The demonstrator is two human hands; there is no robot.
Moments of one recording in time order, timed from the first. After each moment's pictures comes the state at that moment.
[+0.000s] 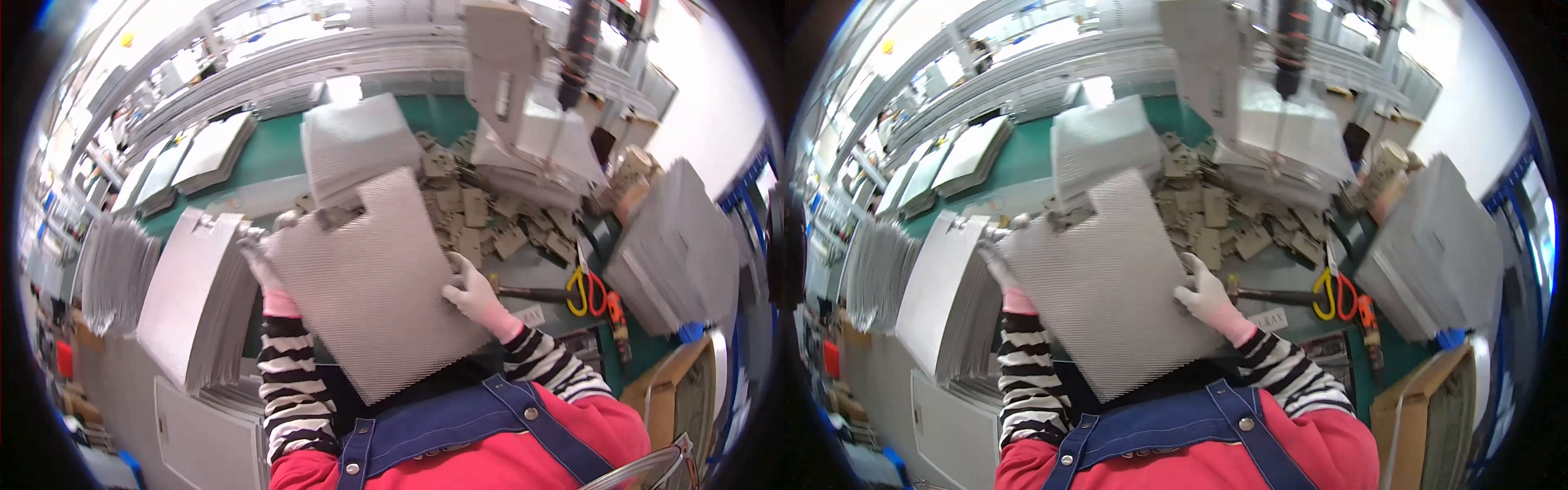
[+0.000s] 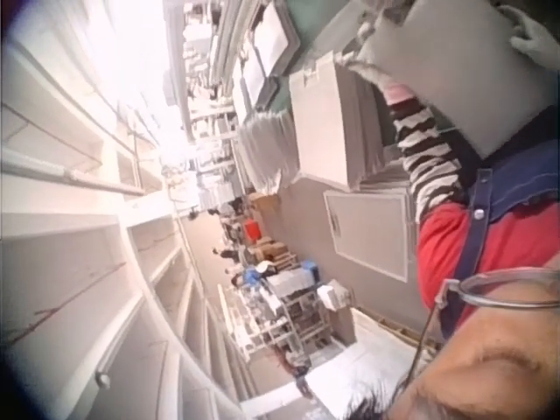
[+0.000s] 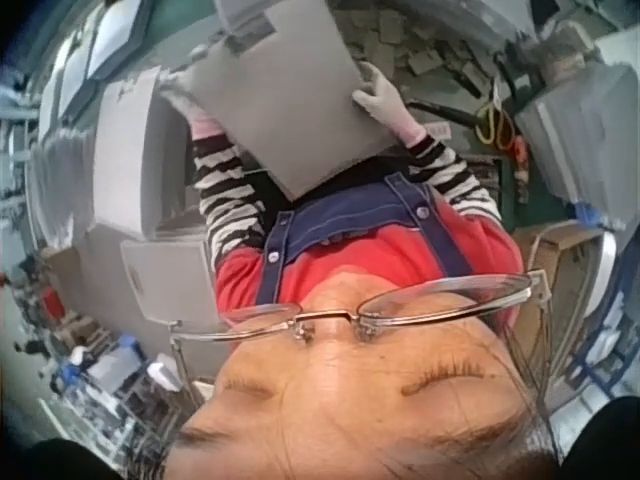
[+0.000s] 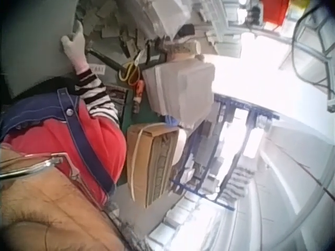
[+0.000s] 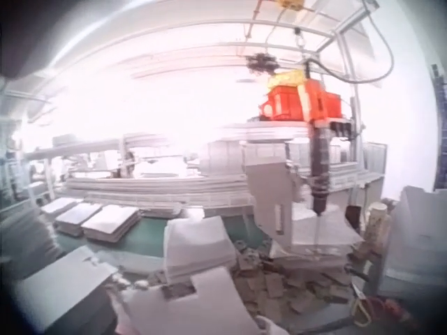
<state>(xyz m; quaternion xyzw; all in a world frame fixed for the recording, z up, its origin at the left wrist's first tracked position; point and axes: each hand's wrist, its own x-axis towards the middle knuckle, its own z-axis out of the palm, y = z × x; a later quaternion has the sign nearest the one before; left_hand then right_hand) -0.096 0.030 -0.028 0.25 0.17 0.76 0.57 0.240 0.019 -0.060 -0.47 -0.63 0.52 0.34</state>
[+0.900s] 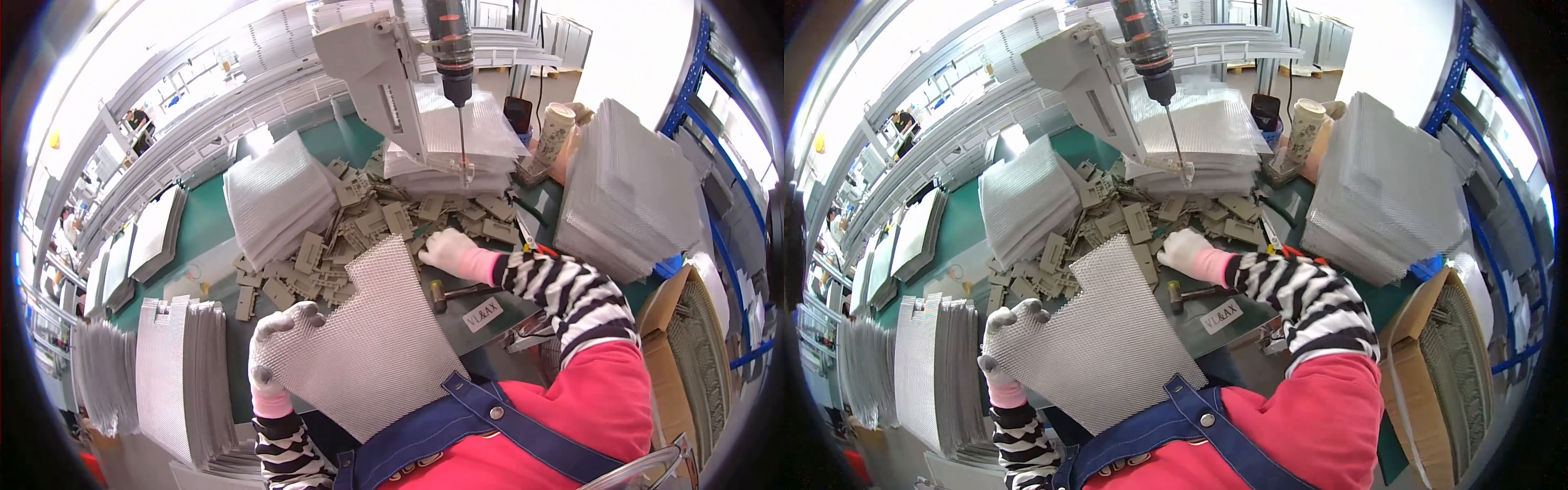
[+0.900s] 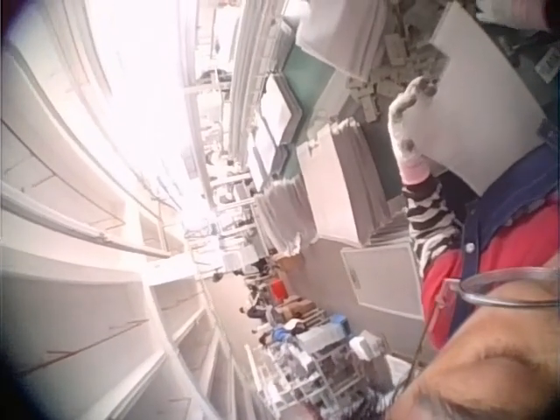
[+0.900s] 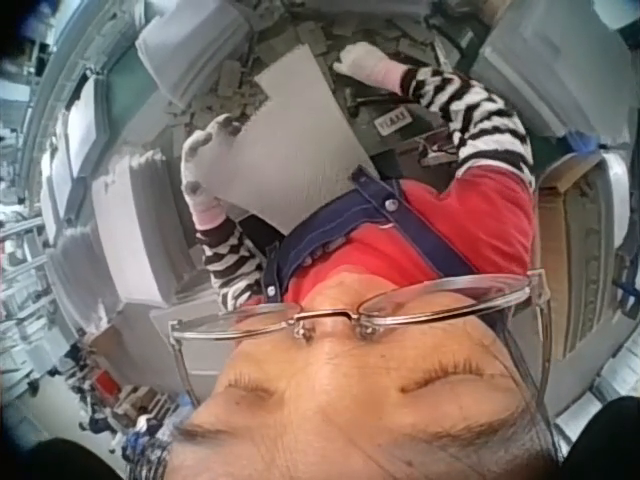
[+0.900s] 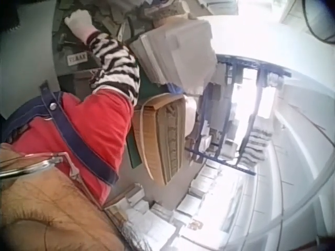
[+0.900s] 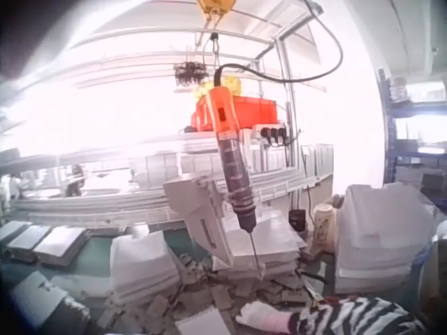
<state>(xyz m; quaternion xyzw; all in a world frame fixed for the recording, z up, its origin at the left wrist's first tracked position) 0.008 -0.027 0.030 0.49 0.09 0.56 0.66 0.338 0.104 -0.056 -0.36 -0.91 -0.19 -0.01</state>
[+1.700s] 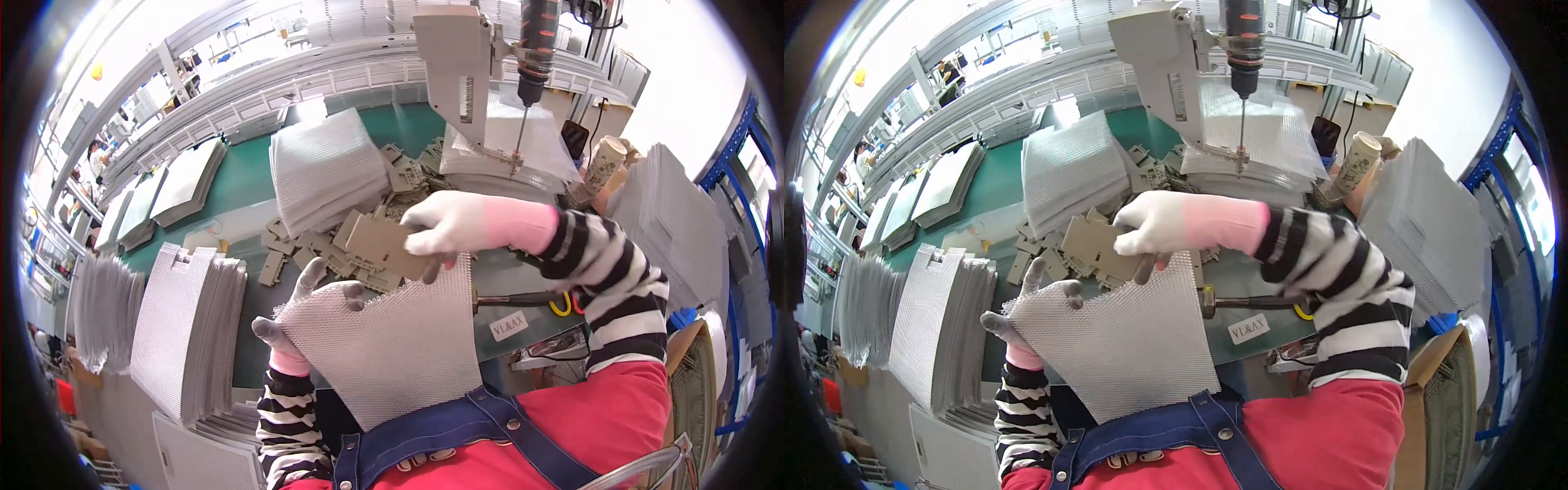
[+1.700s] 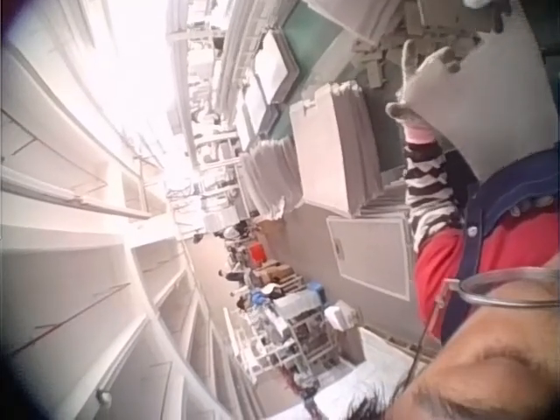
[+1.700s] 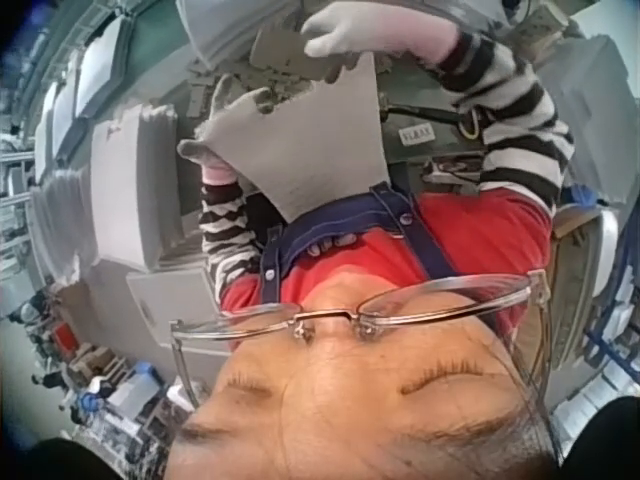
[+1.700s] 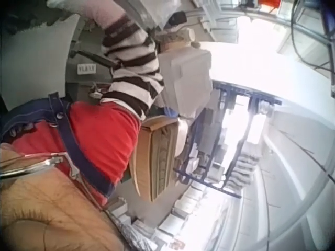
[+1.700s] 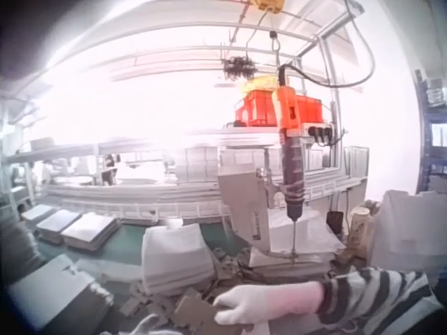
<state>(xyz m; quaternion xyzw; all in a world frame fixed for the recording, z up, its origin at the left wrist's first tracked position) -0.012 -0.012 -0.001 0.39 -0.03 0.53 0.75 0.239 0.077 0.156 -0.35 -0.80 0.49 0.02</state>
